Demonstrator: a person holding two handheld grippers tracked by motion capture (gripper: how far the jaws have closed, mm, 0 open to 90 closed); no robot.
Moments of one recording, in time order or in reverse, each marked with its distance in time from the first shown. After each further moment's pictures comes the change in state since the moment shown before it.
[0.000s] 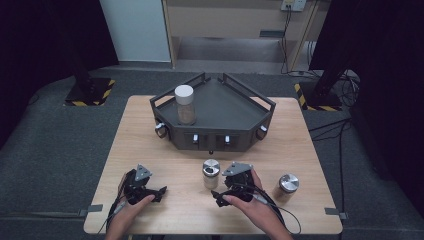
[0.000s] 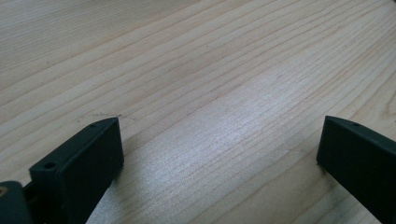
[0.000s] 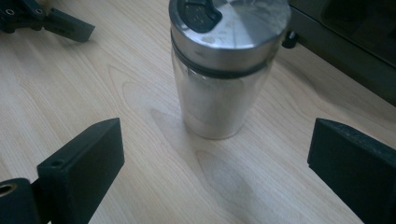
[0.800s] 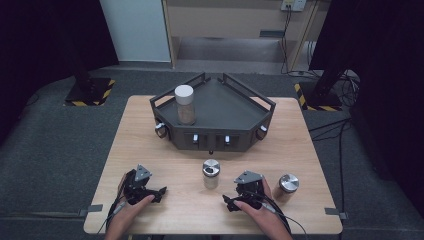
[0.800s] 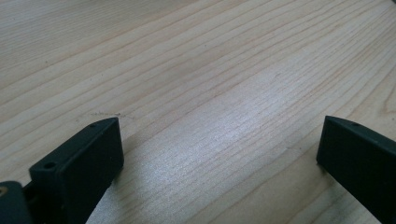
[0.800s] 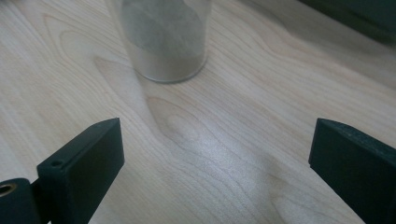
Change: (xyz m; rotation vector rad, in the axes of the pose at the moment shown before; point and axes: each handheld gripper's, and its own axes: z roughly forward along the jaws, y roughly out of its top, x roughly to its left) left arm 0.001 0.000 -0.001 0.001 -0.004 0.004; right arm -0.009 -0.050 0.008 0.001 -0.072 0.044
